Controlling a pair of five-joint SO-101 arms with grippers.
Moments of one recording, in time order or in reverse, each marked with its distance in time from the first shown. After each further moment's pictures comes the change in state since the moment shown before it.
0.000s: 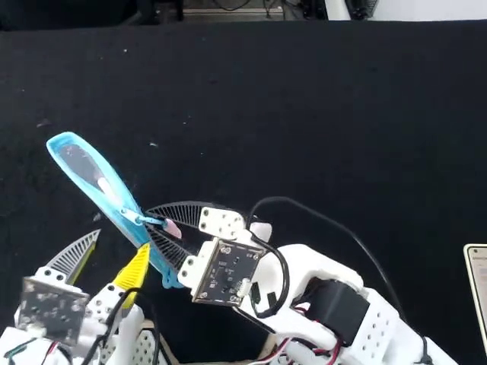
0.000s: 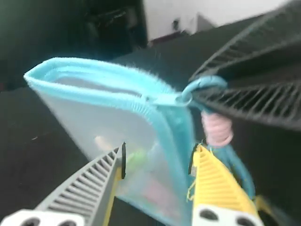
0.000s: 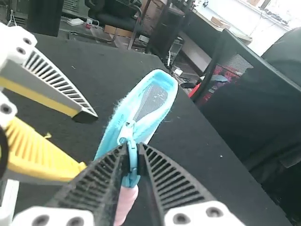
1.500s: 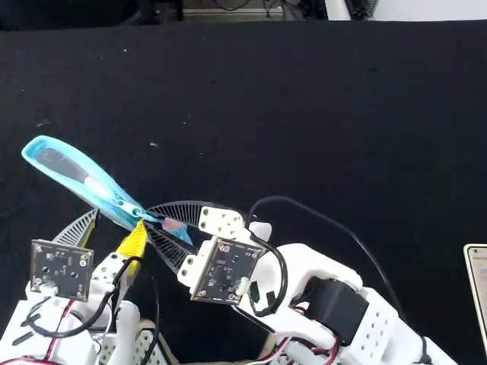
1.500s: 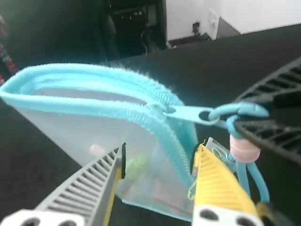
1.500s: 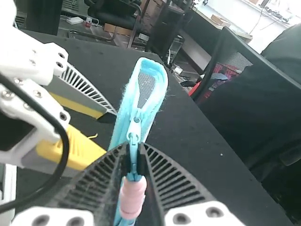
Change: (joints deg) left arm -9.2 0.0 11.6 -8.5 -1.0; right arm 0.2 0.0 0.0 0.1 -0.1
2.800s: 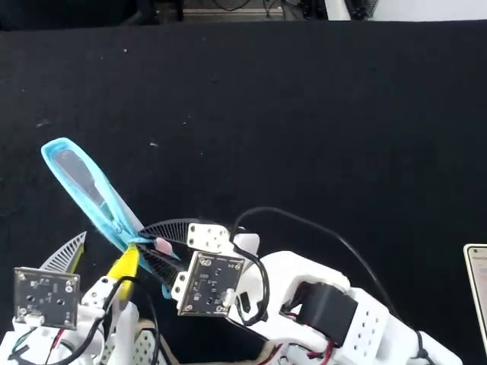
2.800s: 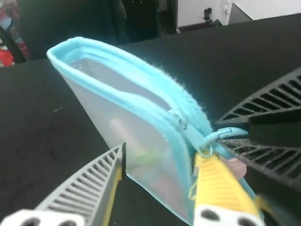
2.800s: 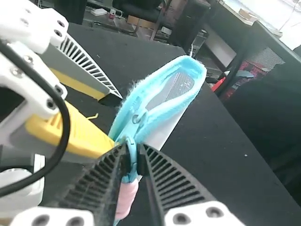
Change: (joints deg) left arm -1.8 0.0 -10.1 10.9 1.9; right arm -4.7 0.0 3.9 0.0 -0.2
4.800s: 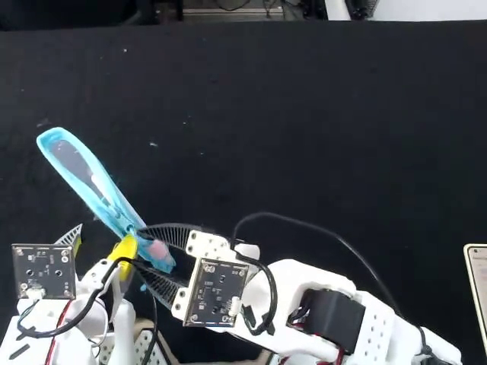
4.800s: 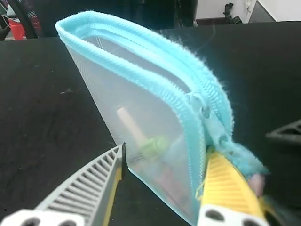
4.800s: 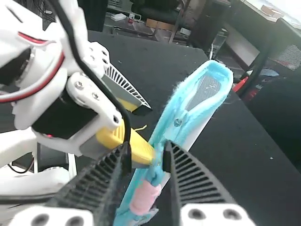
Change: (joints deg) left arm -5.6 0.0 7.2 -4.0 2.2; right arm -4.8 0.0 -4.0 5.5 -5.2
